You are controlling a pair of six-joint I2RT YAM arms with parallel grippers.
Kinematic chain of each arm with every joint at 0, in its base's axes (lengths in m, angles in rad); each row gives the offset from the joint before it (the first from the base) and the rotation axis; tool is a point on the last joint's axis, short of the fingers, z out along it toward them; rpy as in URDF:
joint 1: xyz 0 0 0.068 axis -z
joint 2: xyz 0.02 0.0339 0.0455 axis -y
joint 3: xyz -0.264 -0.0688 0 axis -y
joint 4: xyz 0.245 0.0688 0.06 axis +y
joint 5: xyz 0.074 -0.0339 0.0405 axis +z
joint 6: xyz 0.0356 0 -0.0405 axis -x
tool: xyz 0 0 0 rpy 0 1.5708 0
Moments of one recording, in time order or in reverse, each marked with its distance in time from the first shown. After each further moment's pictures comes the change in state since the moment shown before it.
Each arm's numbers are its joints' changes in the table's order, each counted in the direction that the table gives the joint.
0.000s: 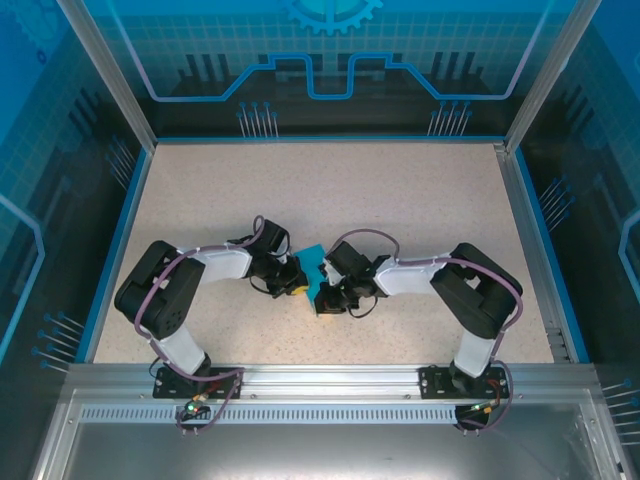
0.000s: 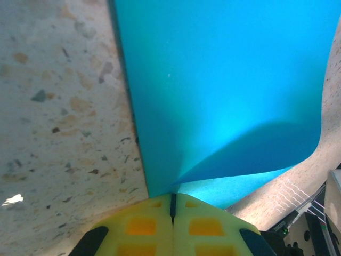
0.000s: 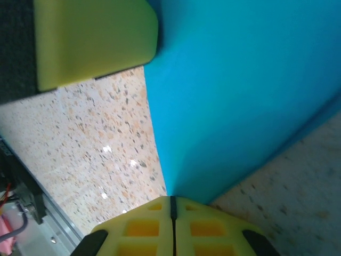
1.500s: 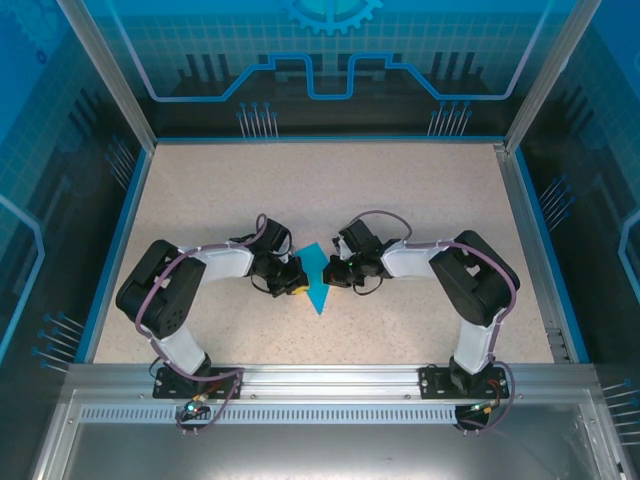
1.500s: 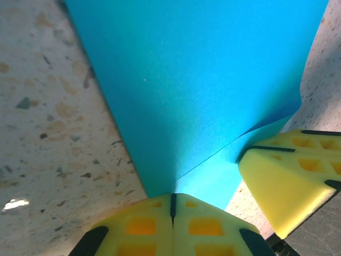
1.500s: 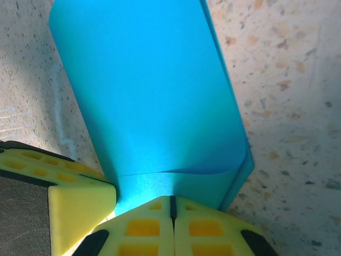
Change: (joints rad) left arm 0.006 -0.009 0.023 0.034 0.020 -0.044; right arm 0.172 -0.075 0.055 -0.100 -0.036 -0.016
